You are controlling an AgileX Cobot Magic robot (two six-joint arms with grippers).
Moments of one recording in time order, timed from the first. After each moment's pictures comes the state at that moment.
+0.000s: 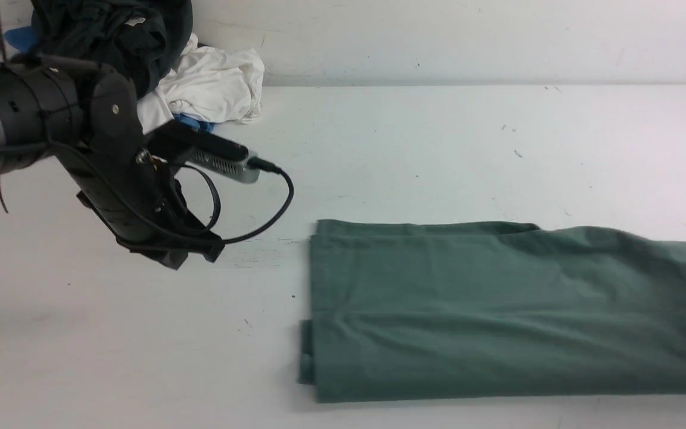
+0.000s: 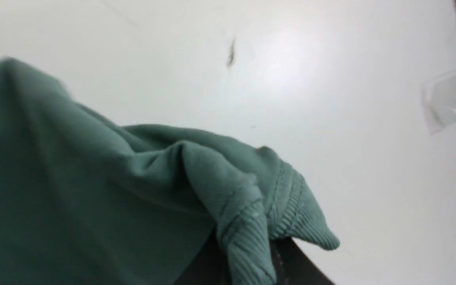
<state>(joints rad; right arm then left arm) -0.26 1.47 -1.26 -0.34 1.12 0.14 -0.24 1.70 -1.28 -0.05 0.91 0.20</state>
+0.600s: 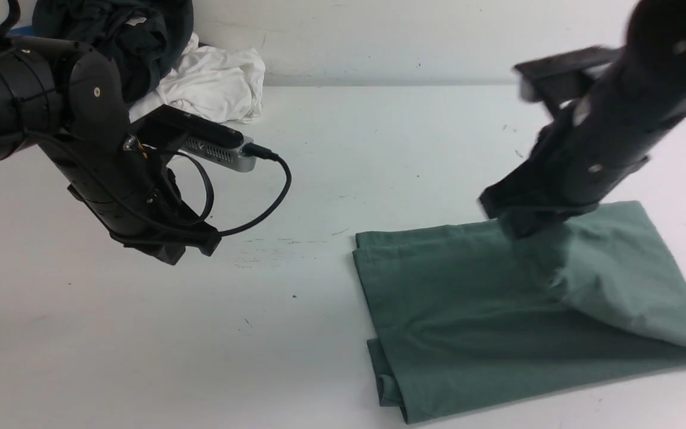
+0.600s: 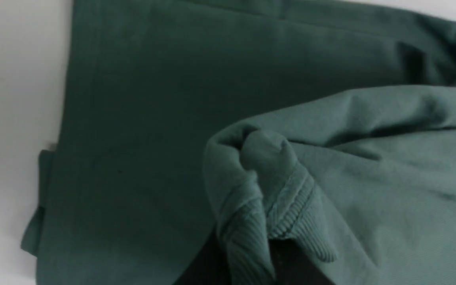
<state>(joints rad) 0.44 1.70 -1.45 0.01 1.15 0.02 -0.24 1.68 -1.28 -0.07 0.95 0.21</state>
